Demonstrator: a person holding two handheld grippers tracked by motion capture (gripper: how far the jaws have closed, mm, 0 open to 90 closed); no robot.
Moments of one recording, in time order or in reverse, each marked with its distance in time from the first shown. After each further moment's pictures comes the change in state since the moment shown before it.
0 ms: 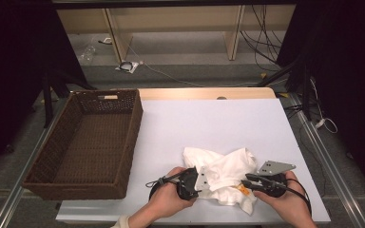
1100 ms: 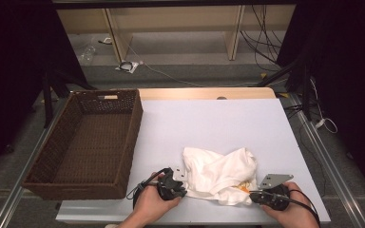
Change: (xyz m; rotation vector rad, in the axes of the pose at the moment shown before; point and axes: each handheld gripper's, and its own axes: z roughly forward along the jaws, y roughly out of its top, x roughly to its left) left arm 0.008 -0.047 -0.018 0.087 -0.012 -0.390; right arm 0.014 -0.023 -0.010 0.202 0.023 -0.042
